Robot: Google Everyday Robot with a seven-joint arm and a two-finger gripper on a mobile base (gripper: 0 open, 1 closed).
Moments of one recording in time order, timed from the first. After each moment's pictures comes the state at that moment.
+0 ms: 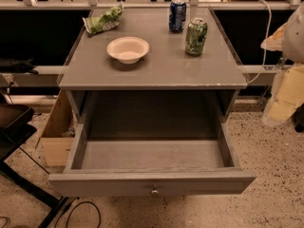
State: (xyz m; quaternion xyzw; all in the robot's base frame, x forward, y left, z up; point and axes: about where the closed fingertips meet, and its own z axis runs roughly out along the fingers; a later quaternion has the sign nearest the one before) arm 0.438 -0.216 0.979 -0.60 0.78 -0.04 0.16
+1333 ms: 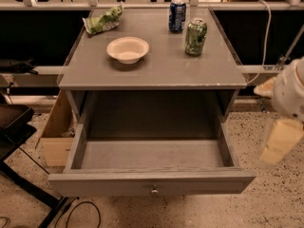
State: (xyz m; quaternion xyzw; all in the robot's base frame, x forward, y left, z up) arm 0.416 -0.227 0.886 -0.60 0.79 0.00 0.15
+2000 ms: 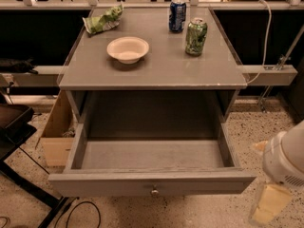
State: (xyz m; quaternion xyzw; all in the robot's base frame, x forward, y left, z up) arm 0.347 -0.237 0.768 -0.57 0.81 0.04 0.10
